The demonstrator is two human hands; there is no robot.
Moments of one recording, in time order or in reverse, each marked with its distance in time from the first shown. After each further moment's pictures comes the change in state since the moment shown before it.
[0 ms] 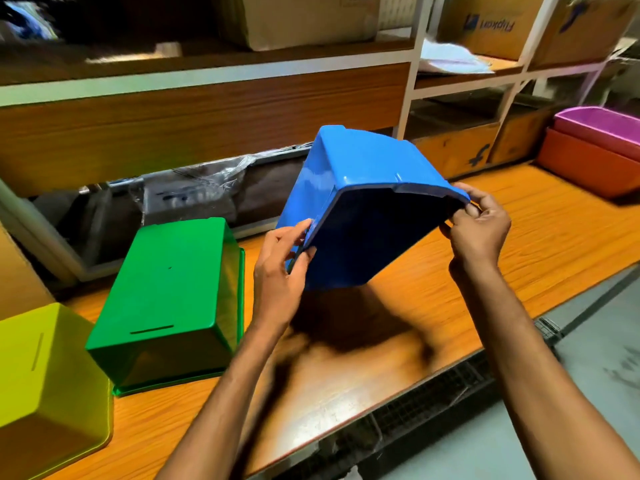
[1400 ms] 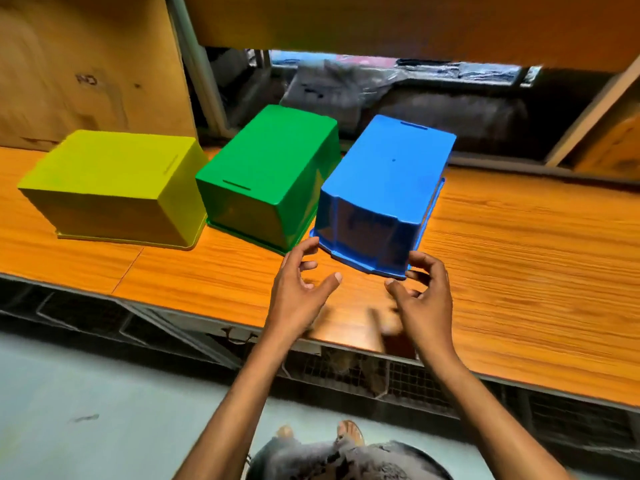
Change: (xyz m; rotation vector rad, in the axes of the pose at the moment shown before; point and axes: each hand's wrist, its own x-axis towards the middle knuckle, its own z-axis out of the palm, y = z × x) left_hand -0.159 0.040 0.009 0.088 0.272 -0.789; right_hand -0.117 0.127 -0.040 -0.266 -0.886 0.049
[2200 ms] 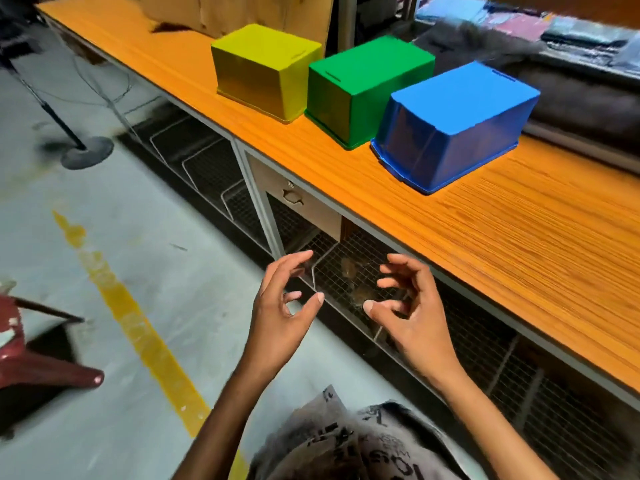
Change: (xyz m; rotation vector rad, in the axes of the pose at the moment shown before) left_hand -0.363 0.043 0.100 0.058 0.478 -0.046; right_hand -0.166 -0.001 -0.211 0.195 -0.870 -0.062
